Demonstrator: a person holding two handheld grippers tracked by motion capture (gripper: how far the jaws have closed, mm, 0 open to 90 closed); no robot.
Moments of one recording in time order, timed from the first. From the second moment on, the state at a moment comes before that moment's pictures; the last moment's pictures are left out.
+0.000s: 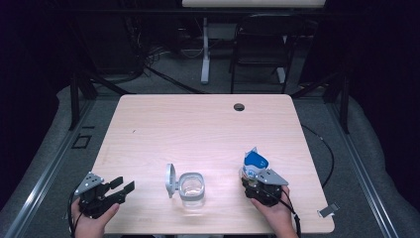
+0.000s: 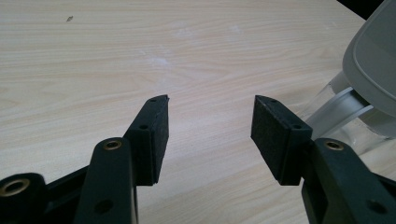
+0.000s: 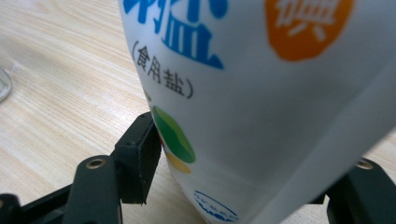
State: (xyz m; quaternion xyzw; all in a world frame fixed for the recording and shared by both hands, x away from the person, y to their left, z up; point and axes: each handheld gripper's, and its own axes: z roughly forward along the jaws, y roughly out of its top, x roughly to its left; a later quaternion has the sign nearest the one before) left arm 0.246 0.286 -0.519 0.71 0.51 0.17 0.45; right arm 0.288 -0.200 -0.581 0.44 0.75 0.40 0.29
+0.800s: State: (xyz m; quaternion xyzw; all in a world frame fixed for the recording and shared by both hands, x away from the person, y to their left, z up) left arm 0.246 0.287 -0.520 0.71 0.51 0.17 0.45; right arm 0.290 -0.197 -0.585 0.43 0.75 0.41 0.29
